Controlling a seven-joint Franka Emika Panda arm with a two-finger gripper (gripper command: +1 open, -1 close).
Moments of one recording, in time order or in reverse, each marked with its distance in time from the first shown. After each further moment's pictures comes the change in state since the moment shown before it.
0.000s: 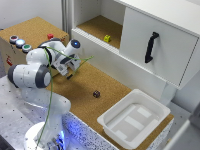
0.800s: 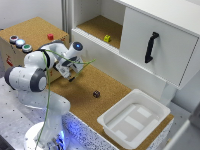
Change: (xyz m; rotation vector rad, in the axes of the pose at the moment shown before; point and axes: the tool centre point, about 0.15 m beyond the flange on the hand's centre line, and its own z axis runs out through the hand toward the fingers) arm 0.004 0.043 -0.021 -0.051 0.022 0.040
